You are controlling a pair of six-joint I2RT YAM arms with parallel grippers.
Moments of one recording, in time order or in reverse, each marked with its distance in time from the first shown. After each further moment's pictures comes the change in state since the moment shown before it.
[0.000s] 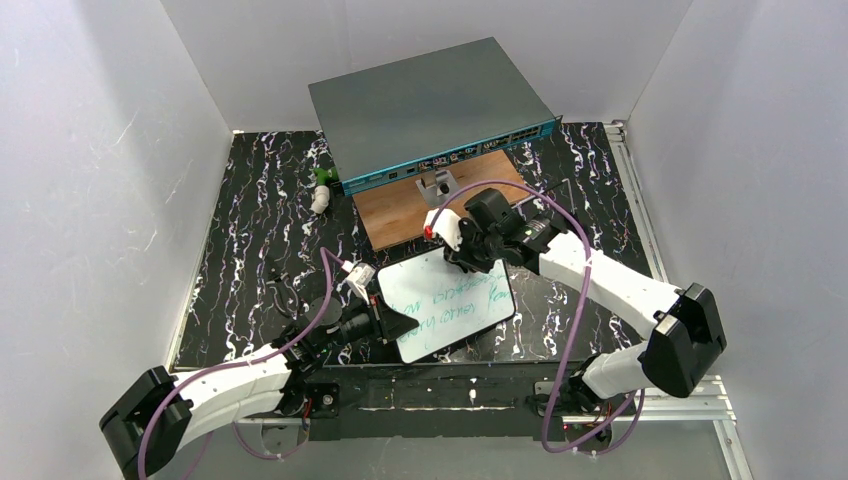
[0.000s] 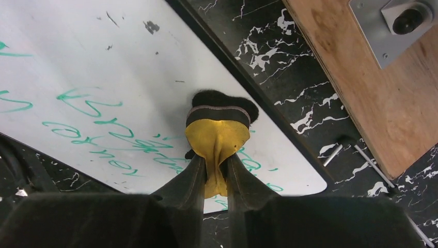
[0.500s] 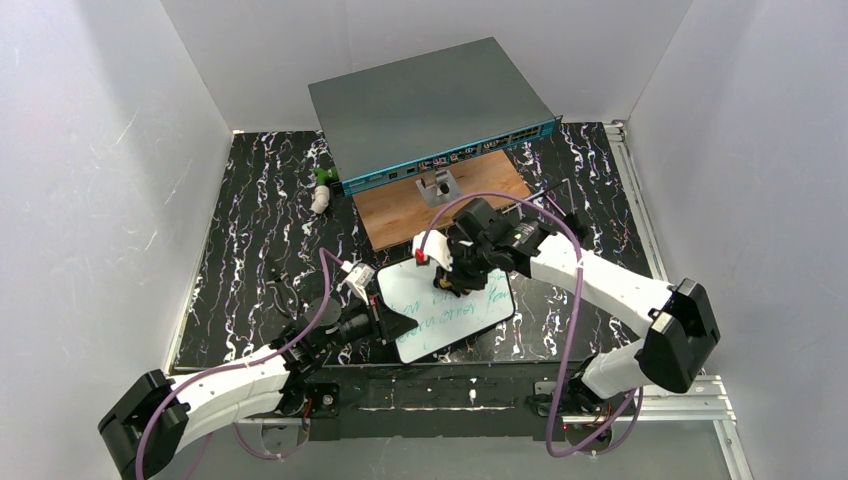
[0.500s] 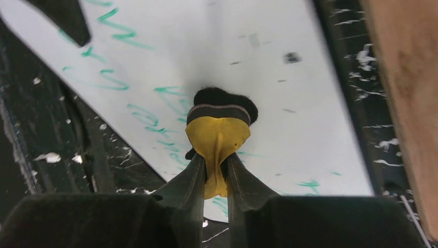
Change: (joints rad) left arm 0.000 -0.026 0.000 -0.025 -0.002 0.013; right arm 0.066 0.015 0.002 -0.117 -0.170 -0.094
